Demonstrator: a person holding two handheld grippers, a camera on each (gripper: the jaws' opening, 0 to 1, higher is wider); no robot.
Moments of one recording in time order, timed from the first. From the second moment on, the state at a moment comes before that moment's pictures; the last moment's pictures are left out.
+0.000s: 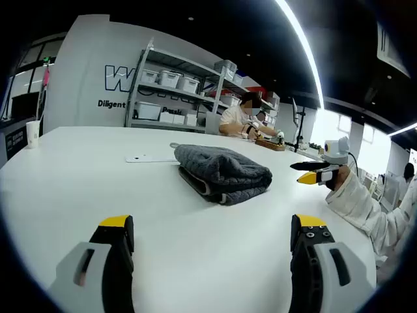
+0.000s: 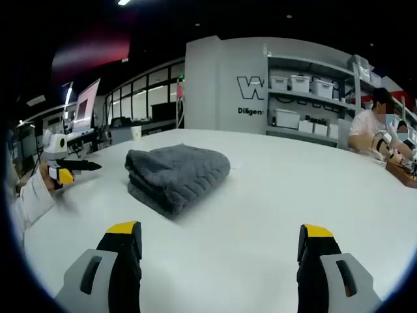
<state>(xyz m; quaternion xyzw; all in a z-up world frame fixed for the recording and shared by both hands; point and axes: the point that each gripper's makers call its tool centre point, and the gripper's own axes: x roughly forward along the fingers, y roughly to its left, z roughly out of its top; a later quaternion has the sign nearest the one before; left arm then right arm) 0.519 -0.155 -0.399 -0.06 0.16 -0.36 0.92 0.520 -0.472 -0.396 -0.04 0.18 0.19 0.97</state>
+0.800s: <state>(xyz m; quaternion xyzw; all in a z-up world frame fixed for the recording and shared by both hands) 0.521 -0.154 -0.399 -0.06 0.16 -0.36 0.92 0.521 -0.478 -0.398 -0.05 0.18 0.18 0.97</state>
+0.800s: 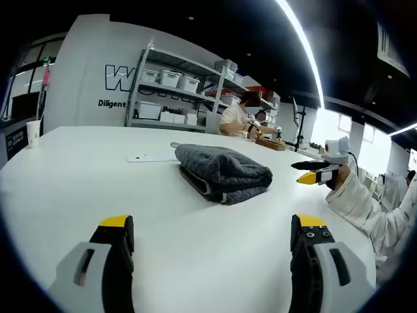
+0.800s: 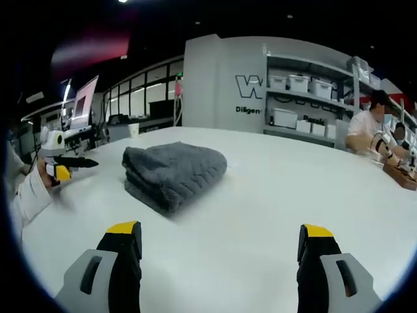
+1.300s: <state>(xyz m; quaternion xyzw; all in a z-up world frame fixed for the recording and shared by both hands) 0.519 -0.154 -0.399 -0.06 0.16 -0.36 0.92 0.521 -0.480 -0.397 -0.05 0.18 0.18 0.97</state>
